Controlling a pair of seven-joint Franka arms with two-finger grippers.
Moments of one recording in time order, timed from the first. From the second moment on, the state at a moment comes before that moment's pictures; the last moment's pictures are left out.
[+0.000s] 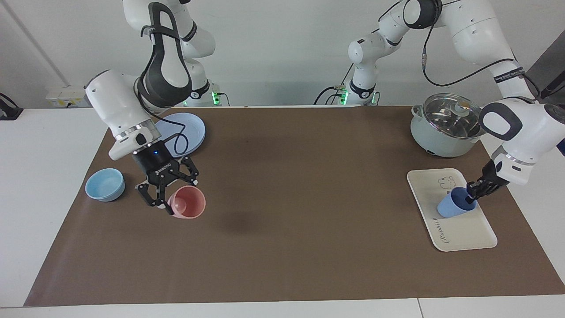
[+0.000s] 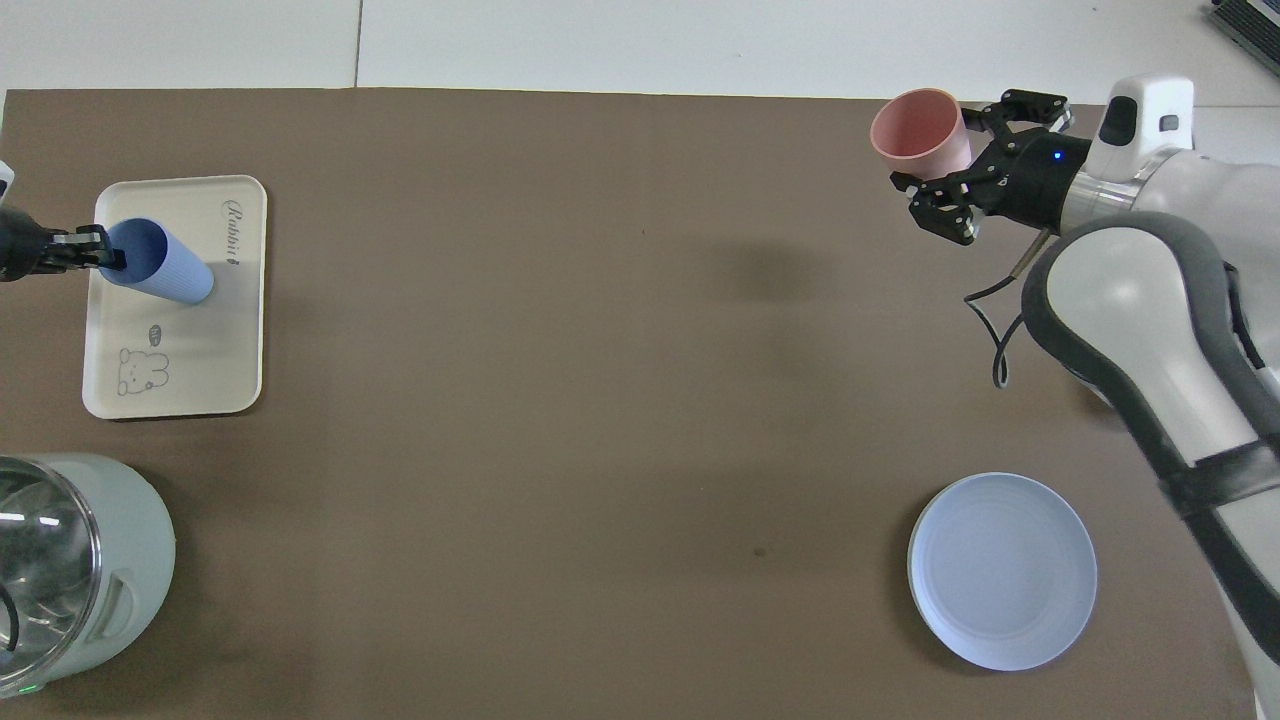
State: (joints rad) left arm 0.40 0.42 -0.18 -1.64 -0.12 2.20 0.20; right arm 0.10 0.20 -0.01 -1.82 0.80 2.57 -1.41
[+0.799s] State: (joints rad) left arm 0.24 0.42 -0.19 -1.36 -0.09 1.80 0.18; right arm -0.18 0.28 -0.01 -1.93 1.51 2.20 -2.17
